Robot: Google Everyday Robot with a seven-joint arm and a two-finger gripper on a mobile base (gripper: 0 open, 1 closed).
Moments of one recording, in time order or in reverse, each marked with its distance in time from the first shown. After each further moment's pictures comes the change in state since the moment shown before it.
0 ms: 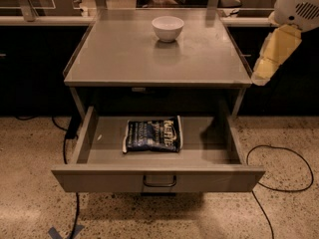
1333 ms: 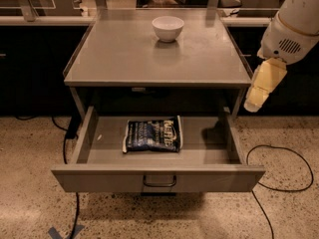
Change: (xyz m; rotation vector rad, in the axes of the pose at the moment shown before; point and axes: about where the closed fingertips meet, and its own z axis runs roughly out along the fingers) arm 0.021 0.028 0.061 -0.142 0.052 0.023
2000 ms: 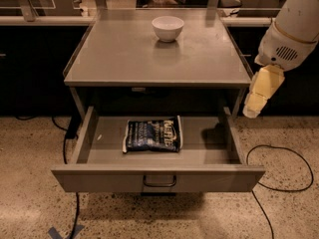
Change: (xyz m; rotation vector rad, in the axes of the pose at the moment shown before) arm 0.003 0.009 0.013 -0.030 0.010 -0.008
